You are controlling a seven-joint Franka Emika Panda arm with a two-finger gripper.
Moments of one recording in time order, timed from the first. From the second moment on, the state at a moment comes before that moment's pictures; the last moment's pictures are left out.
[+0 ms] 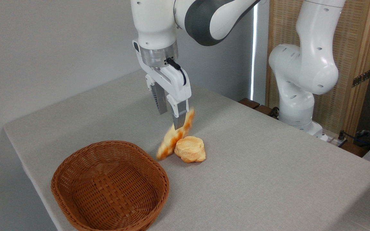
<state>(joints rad) -0.30 -0.28 0.11 -2.20 -0.16 1.87 0.74</state>
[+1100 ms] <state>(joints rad) -0.29 -0.26 0.21 -2.11 -0.09 1.99 0.74</state>
